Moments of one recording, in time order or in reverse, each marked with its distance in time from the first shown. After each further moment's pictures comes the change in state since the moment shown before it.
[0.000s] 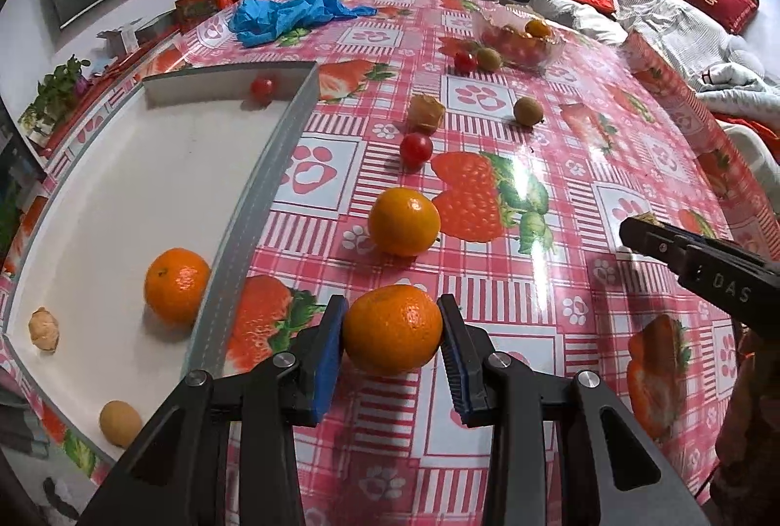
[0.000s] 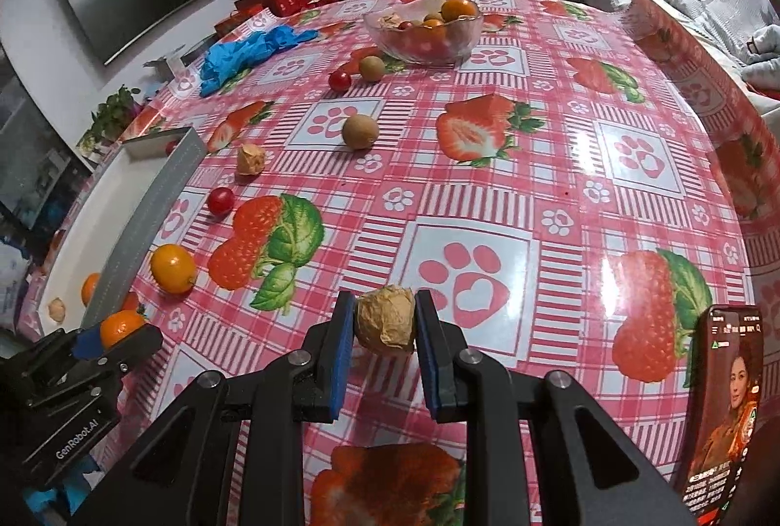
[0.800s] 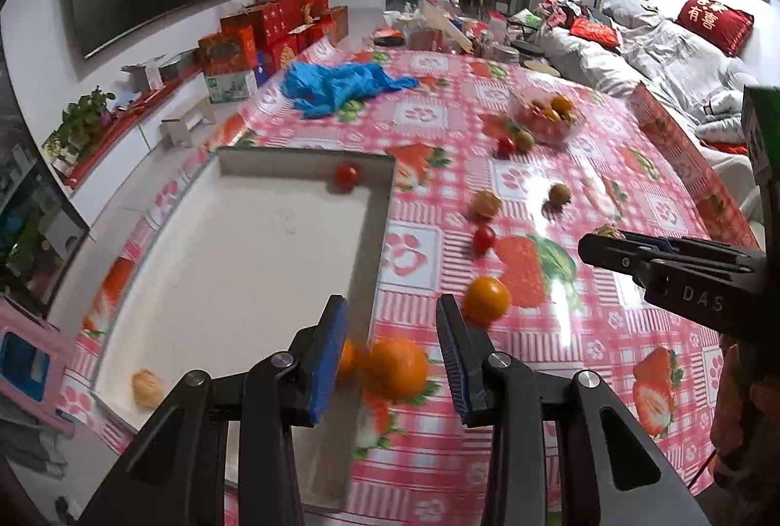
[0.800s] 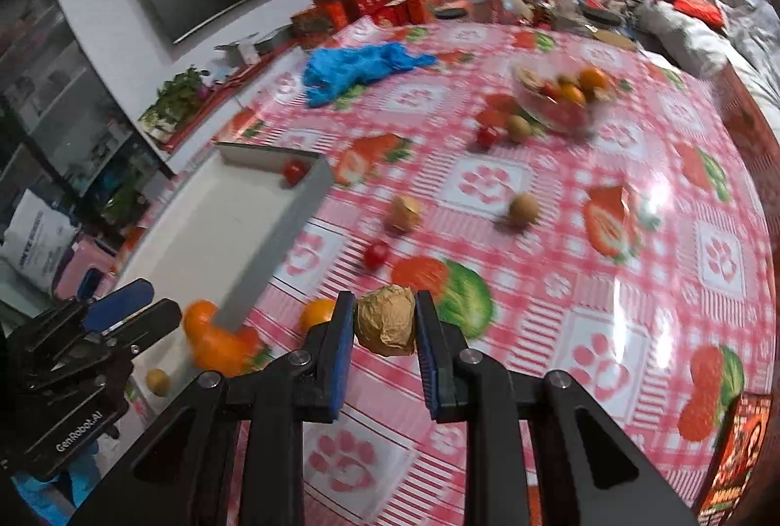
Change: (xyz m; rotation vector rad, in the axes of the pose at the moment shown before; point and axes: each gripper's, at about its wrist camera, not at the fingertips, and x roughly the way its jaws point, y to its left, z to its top) left arm -0.062 0.059 0.035 0.006 -0.122 0.040; right arm -0.017 0.092 0.043 -0.143 -0.010 0.157
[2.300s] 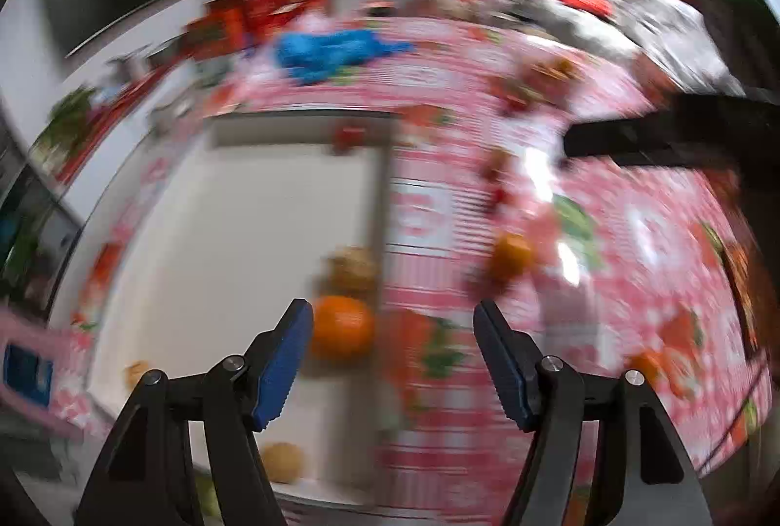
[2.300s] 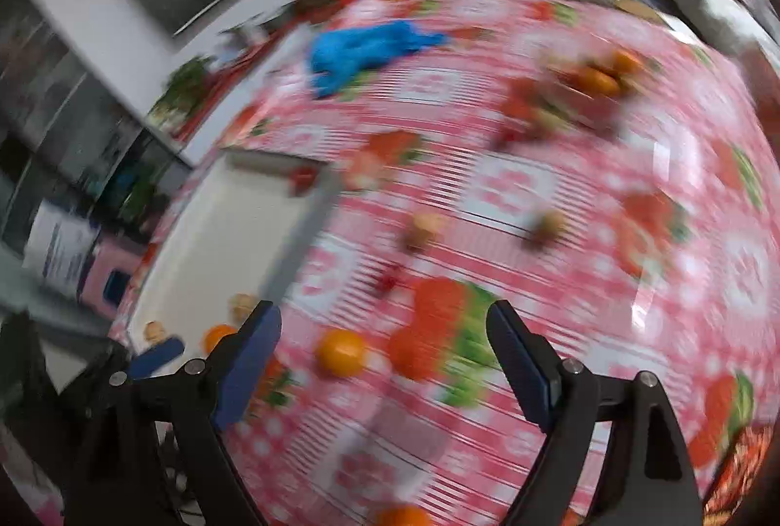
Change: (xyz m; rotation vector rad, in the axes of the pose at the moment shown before) left arm 0.023 -0.010 -0.019 0.090 0.091 -0.042; right arm 0.017 -0.031 0.029 0.096 0.117 0.050
